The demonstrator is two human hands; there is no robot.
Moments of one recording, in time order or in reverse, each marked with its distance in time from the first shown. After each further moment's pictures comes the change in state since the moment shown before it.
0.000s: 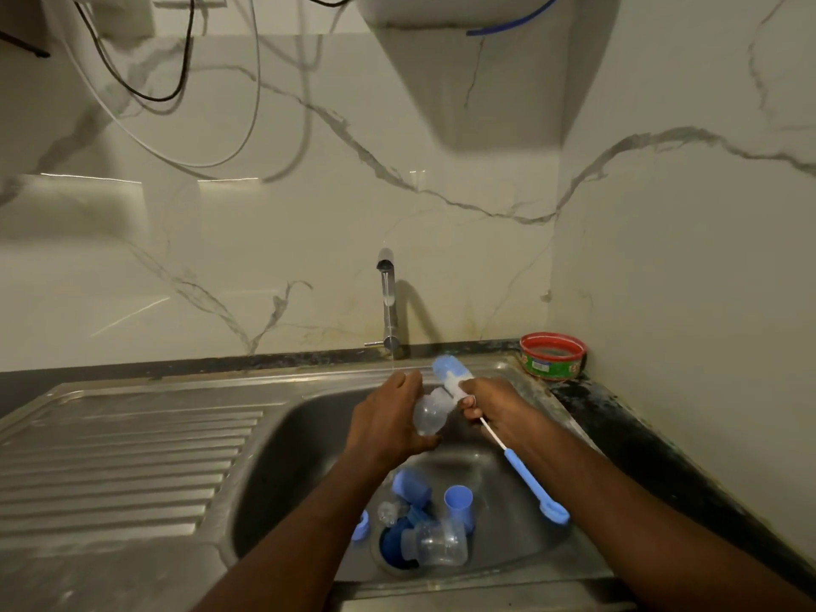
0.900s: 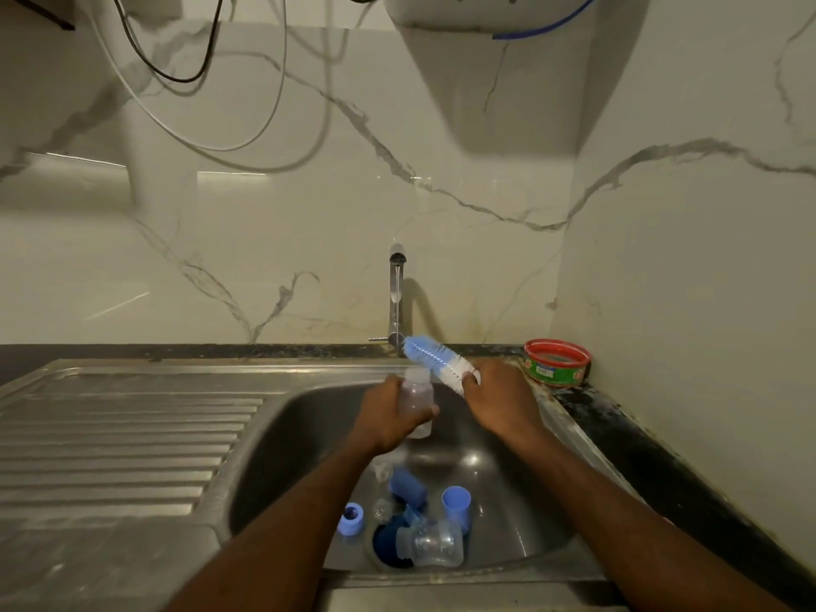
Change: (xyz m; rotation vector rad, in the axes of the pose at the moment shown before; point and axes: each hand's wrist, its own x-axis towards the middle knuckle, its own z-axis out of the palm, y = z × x) left_hand 0.008 -0.019 0.016 -0.604 -0.072 -0.291; right_hand -0.002 0.003 -0.005 -1.228 0.332 -0.635
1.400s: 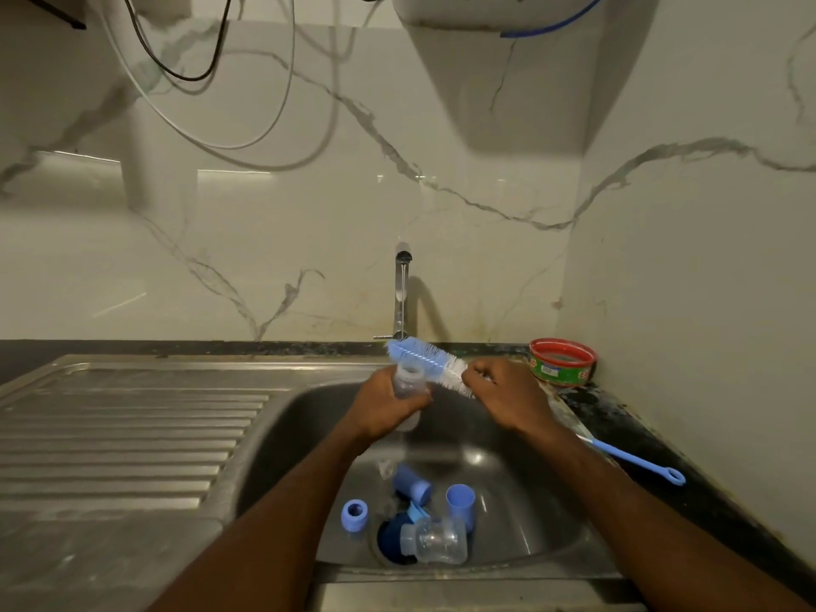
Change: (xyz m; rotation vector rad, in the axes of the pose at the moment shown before) left_hand -0.006 0.002 -0.021 -0.269 -0.091 0.106; right_hand -0.006 0.004 -0.014 0.155 -0.090 -0.111
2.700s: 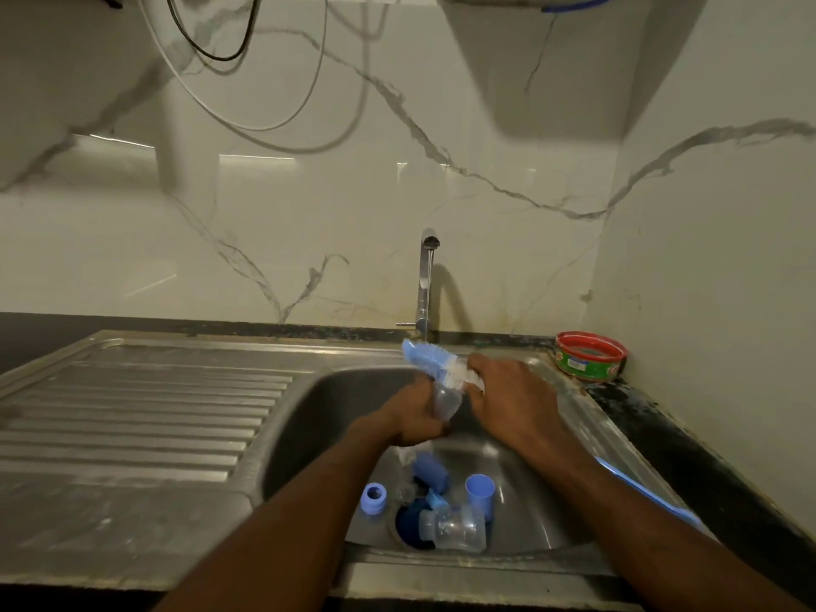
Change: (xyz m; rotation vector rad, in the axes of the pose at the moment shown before) left_hand -0.001 -0.008 0.010 0.453 -0.239 -0.079; right_hand -0.014 -0.019 0.027 -0.351 0.015 -0.149
